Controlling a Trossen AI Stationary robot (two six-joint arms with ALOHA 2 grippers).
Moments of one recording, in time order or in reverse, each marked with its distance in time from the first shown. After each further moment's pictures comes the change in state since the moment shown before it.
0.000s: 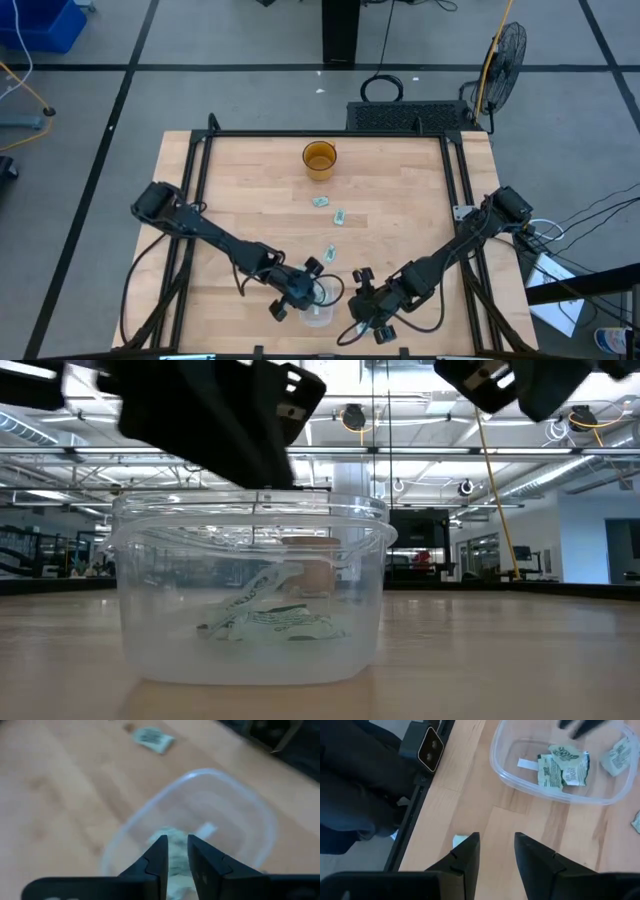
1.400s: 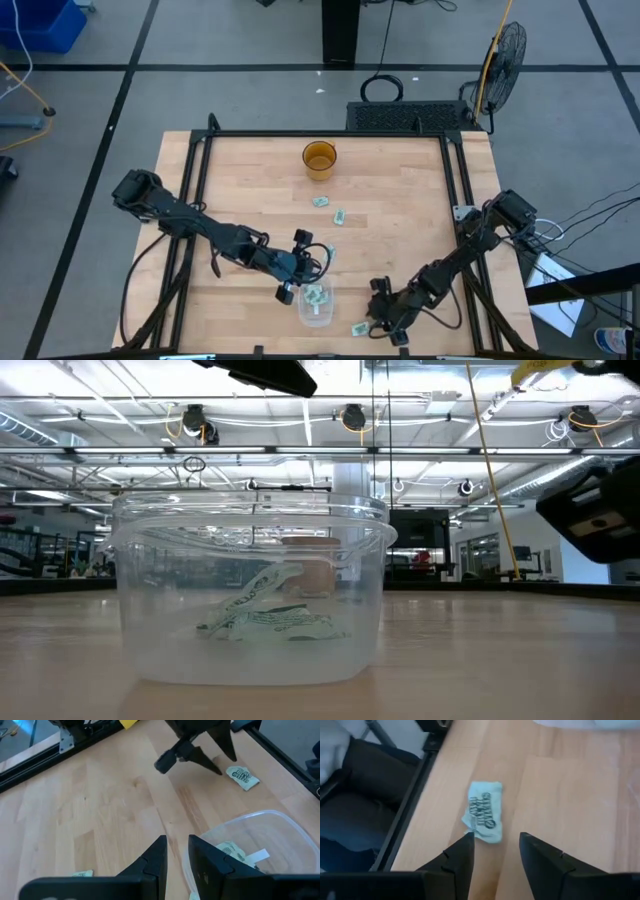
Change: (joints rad) left arm 0.029 -0.198 -0.001 -0.054 -0.251 -0.184; right arm 0.121 0.001 -0.509 0.736 0.053 0.162
